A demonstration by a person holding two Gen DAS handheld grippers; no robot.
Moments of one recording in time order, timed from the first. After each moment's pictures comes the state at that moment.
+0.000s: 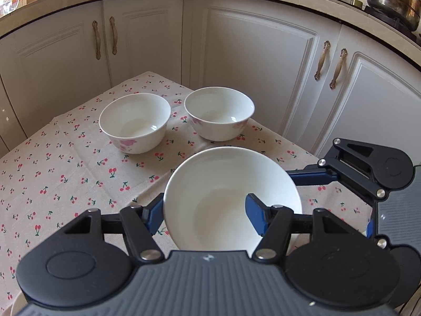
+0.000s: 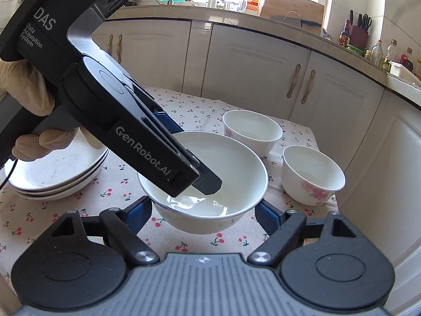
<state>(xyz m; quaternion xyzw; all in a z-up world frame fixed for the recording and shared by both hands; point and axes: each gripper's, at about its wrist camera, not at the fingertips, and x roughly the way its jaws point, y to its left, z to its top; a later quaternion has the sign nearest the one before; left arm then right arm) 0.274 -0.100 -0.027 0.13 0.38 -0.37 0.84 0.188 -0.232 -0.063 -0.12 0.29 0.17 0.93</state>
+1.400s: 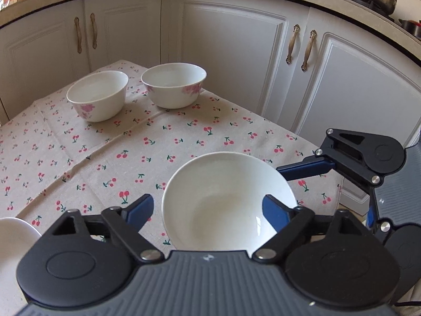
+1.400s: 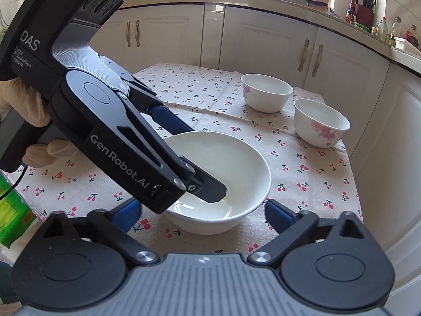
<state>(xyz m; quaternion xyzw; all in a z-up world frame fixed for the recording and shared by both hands) 0.205 -0.108 -0.055 0.13 0.37 -0.38 0.84 0.124 -0.248 -0.086 -0.10 0.33 0.20 0.92</state>
